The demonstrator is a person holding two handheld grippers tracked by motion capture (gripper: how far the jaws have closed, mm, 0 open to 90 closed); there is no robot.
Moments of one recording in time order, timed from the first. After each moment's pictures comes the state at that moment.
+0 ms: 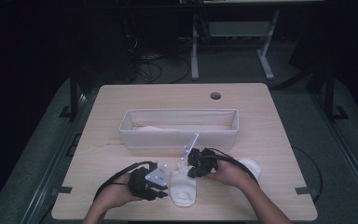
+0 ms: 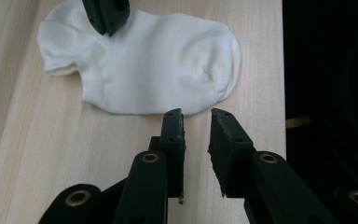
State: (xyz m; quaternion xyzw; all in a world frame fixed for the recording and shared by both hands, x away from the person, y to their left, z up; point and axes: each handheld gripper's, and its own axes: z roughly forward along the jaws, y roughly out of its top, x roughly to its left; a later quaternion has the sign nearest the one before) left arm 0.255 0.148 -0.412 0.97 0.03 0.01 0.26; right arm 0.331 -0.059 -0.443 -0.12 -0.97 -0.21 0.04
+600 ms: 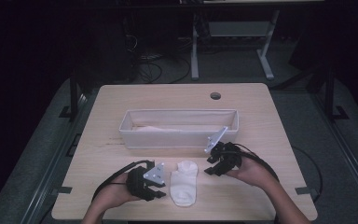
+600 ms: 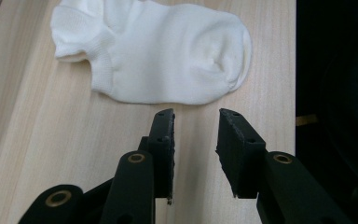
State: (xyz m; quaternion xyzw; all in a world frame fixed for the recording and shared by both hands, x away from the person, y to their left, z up) left arm 0.258 0.155 -0.414 0.96 0.05 0.01 0.26; right arm 0.325 -0.127 -0.409 -0.17 -0.96 -0.24 -0.01
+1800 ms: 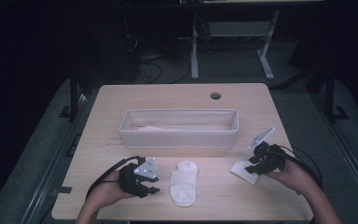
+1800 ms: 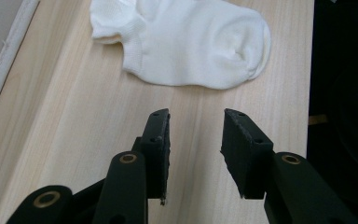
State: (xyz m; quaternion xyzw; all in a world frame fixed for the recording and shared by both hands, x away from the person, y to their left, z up) left arm 0.263 0.175 -0.408 0.96 0.08 0.03 0.27; right arm 0.318 -0.244 -0.419 -0.29 -0.93 -0.20 -0.04
